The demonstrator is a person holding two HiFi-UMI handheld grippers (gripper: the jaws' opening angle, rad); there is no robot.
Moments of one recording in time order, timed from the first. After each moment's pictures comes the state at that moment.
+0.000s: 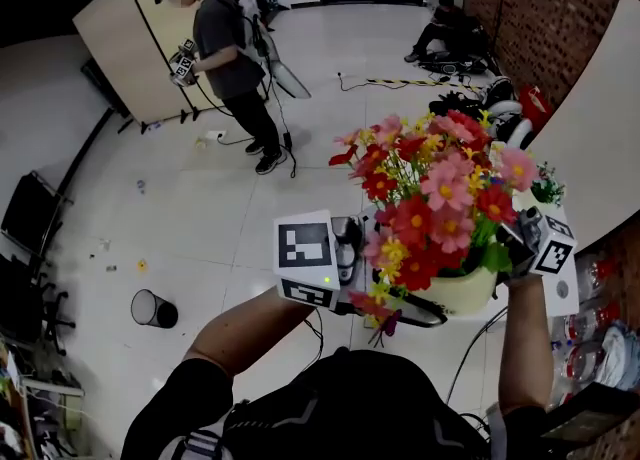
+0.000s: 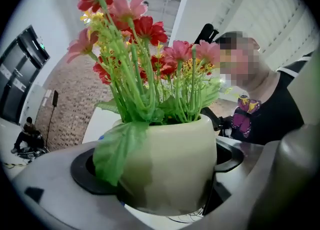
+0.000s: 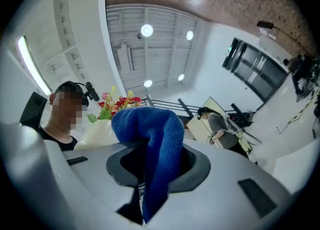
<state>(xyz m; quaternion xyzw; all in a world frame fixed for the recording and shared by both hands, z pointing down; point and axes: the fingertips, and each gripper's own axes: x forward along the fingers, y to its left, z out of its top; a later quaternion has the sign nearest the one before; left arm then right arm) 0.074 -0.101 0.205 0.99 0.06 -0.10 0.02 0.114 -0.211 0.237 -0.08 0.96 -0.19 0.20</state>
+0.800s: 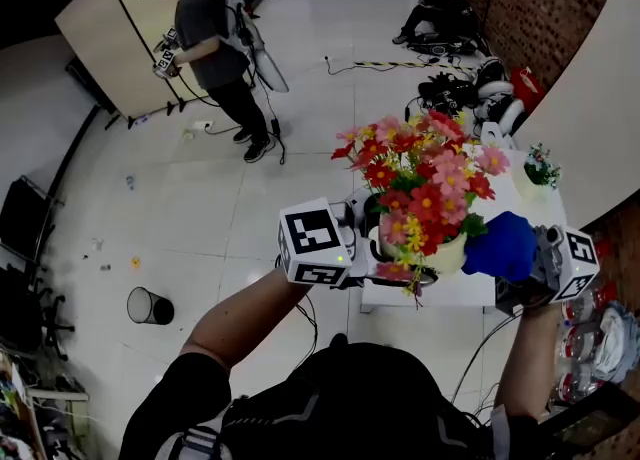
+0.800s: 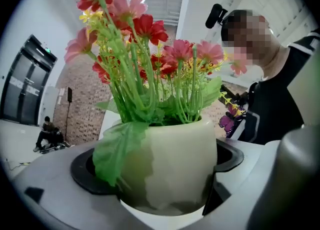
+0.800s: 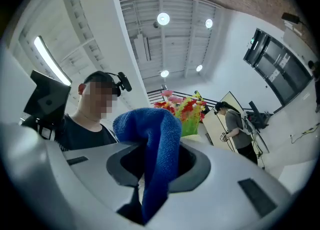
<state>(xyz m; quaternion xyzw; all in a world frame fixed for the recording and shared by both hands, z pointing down) 0.068 -0.146 0.275 1.00 -0.01 -0.01 0.02 0.113 -0.116 0.222 0.01 0.98 -0.12 0.16</state>
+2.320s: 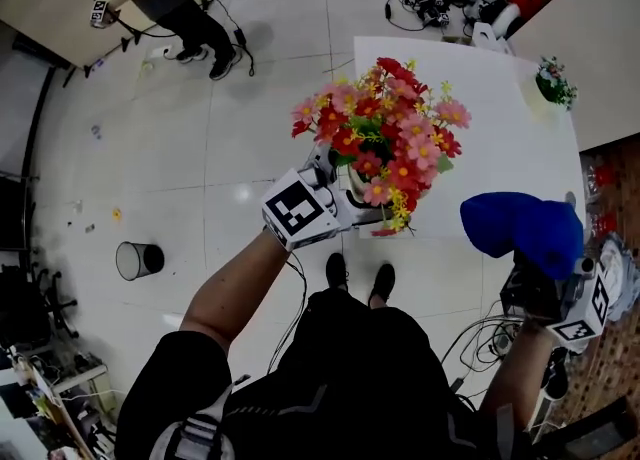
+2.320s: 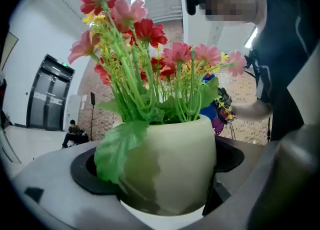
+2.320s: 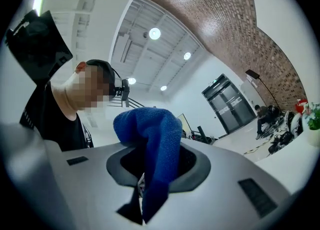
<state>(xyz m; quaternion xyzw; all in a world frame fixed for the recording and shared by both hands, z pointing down) 0.042 -0.220 0.425 0.99 -0.14 0.01 0.01 0.165 -0.133 0.283 -0.30 0.93 -0.09 0.18</state>
